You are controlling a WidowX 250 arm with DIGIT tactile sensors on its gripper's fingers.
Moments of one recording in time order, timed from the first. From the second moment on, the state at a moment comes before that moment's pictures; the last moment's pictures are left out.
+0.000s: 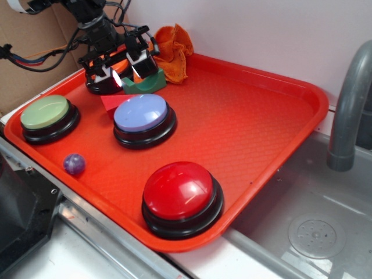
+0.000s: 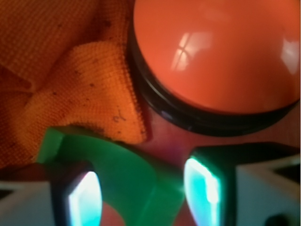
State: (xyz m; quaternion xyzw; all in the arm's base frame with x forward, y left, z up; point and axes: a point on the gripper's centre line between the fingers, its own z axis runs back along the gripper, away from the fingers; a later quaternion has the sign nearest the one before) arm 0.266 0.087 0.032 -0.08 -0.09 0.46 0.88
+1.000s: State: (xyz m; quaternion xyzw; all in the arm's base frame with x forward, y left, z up) arm 0.258 0.084 0.072 -0.07 -0.07 0.44 0.89
